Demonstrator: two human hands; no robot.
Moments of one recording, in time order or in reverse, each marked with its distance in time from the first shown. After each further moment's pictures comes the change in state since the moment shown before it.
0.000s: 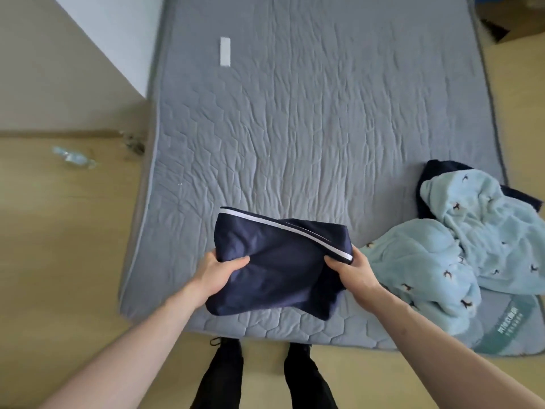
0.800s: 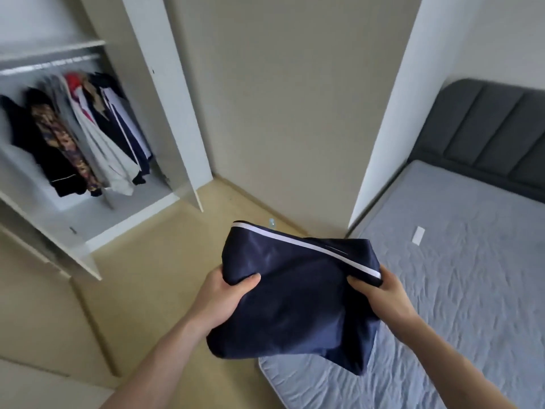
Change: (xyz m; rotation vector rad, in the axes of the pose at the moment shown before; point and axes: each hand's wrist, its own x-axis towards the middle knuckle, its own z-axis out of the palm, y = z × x) left_hand -0.395 -0.071 -0.440 -0.434 0.616 0.396; right_hand -0.350 -0.258 0.412 -0.354 -0.521 -0.650
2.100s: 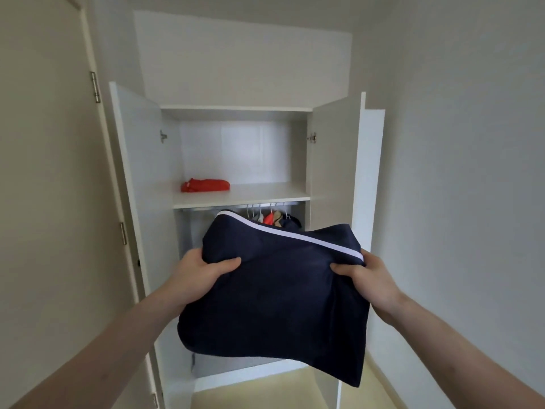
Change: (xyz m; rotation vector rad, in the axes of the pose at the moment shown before) left_hand 0.376 0.190 -0.629 -0.060 0.769 0.240; right_hand 0.466 -0.455 0.652 0.063 -0.690 -0.444
